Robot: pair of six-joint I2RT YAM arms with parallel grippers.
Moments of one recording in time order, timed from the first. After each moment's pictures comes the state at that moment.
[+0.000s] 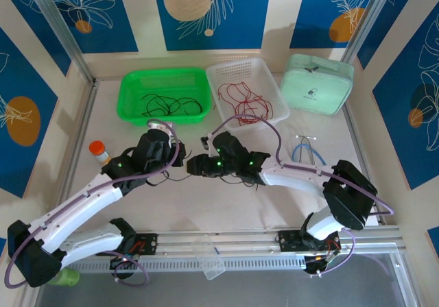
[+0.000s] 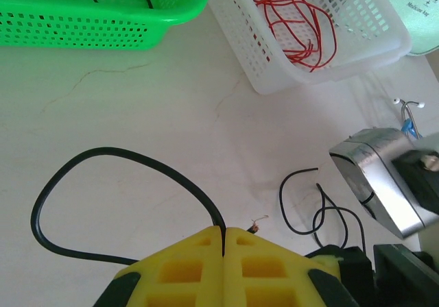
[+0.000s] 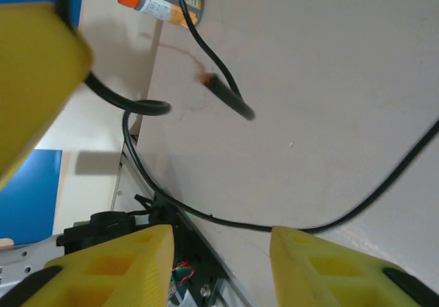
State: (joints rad) left arm -0.72 0.99 0.86 -0.52 -0.13 -0.62; right arm 0.95 1.50 0.91 0.02 -0.34 0.93
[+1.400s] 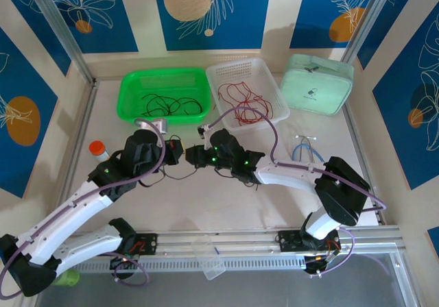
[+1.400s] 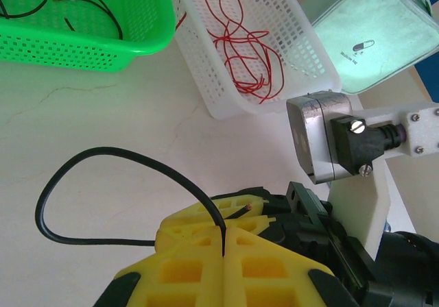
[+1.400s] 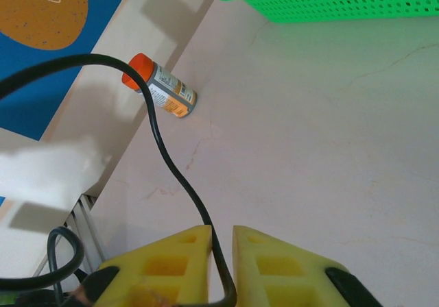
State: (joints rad) left arm -0.72 0.89 0.89 -0.52 -0.09 -0.71; right arm 0.96 1.56 0.94 0.20 -0.12 0.71
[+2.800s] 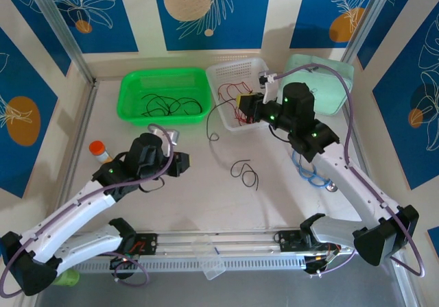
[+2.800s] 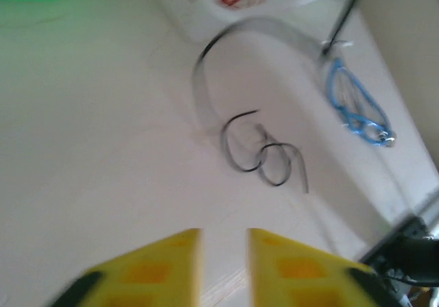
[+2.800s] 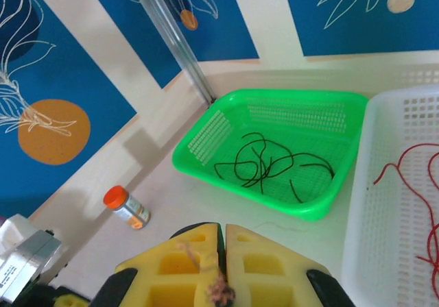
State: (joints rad) left arm -0.72 0.90 0.84 -0.53 0.14 -0.54; right arm 0.50 1.17 1.19 -0.26 -0.31 0.38
